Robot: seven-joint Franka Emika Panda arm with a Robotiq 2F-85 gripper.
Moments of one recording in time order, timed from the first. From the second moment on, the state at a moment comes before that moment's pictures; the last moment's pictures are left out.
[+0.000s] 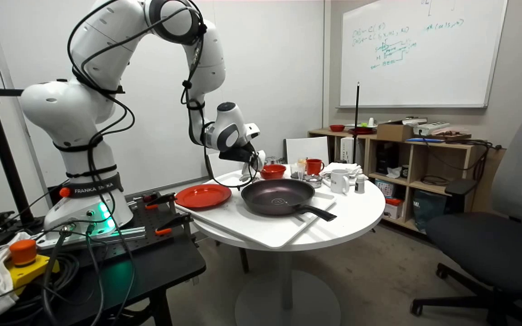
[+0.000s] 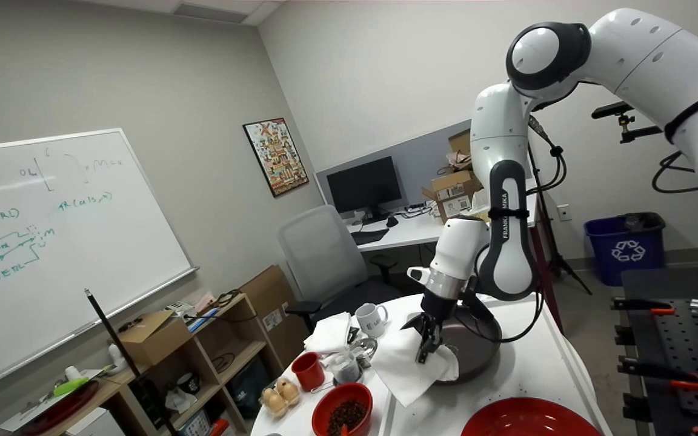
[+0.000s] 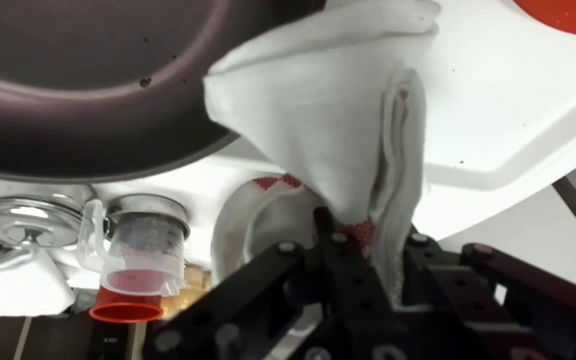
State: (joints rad) arm -0.47 0.64 0.53 -2.38 -0.49 3.46 -0.19
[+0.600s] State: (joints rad) arm -0.77 0.59 0.74 -2.31 -0.52 3.46 -0.20
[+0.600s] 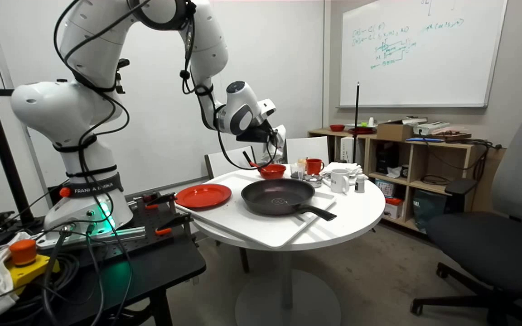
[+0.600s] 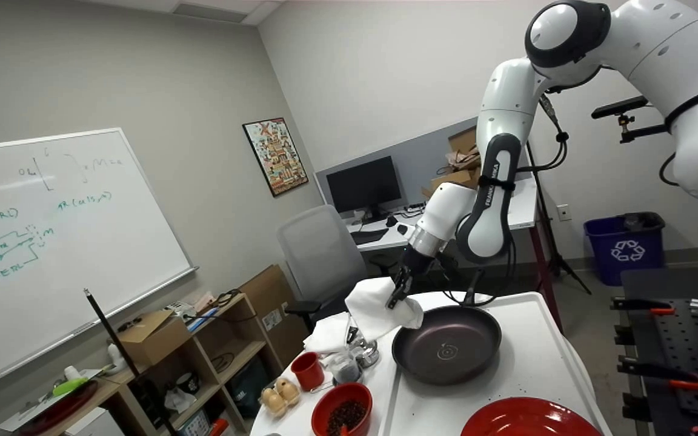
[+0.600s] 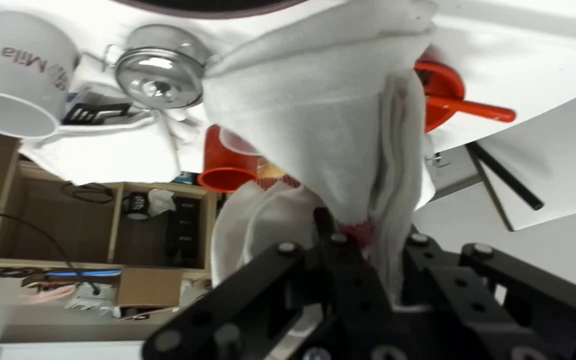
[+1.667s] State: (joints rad) arm -0.15 0.66 0.02 -2.19 -0.19 3.44 -0.20
